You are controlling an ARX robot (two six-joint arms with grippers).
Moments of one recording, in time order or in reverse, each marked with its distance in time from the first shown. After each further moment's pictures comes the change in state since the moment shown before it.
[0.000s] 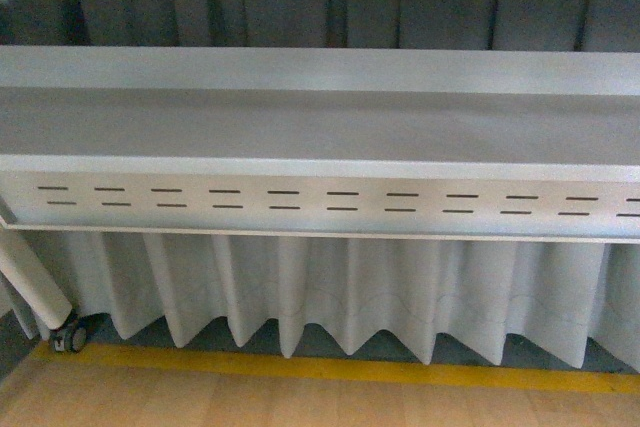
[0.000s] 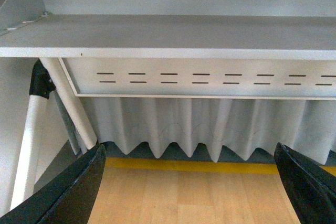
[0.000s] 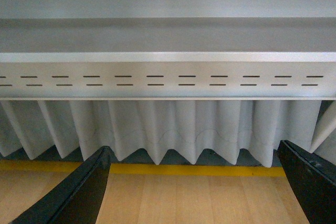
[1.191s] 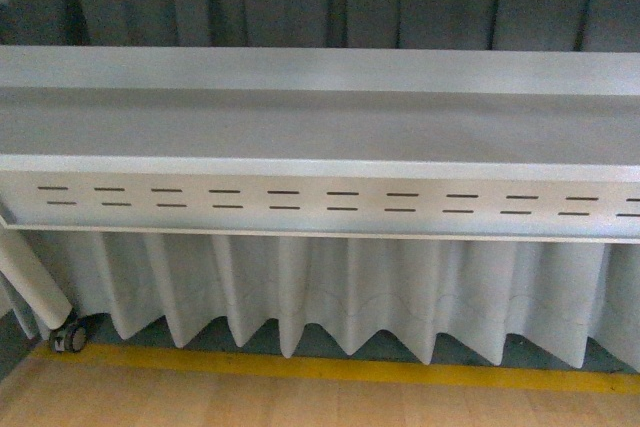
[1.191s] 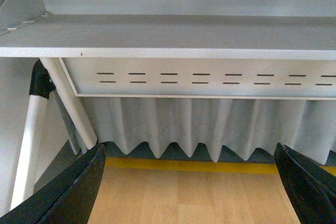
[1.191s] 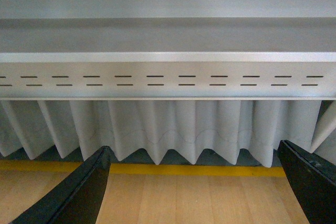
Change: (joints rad) left arm 0.000 0.000 0.000 0.000 0.000 0.000; right arm 0.000 0.000 0.000 0.000 0.000 0.000
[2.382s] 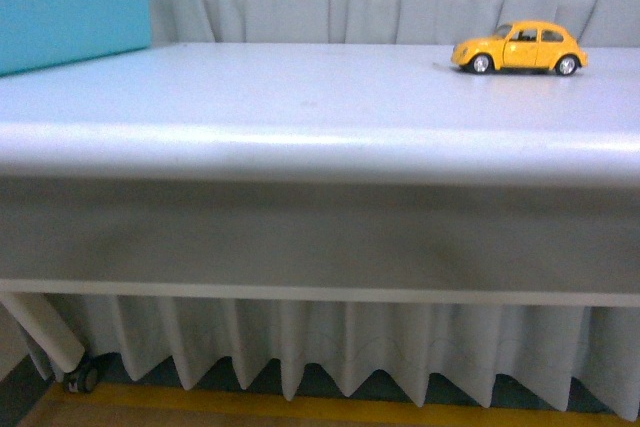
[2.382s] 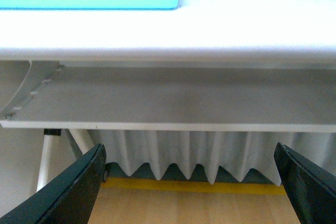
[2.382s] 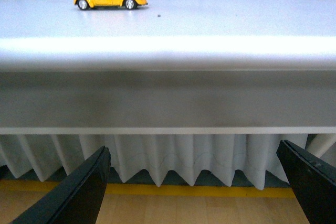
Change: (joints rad) left arm 0.000 0.000 0.000 0.000 -0.001 0.000; right arm 0.000 0.000 0.000 0.000 0.001 0.000
